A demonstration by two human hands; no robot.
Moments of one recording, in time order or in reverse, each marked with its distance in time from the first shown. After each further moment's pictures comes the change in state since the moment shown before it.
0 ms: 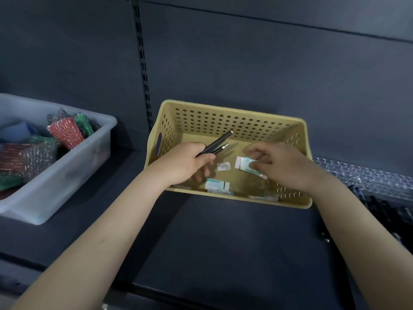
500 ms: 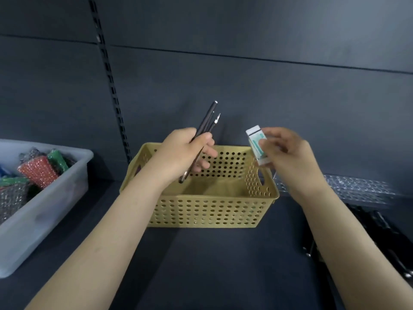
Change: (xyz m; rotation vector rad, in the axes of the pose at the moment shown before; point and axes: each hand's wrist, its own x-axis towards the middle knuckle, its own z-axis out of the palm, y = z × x) left_hand 0.019 0.072 -0.011 -0.344 0.193 0.116; right_hand -0.016 -0.004 -0.036 0.614 0.607 0.063
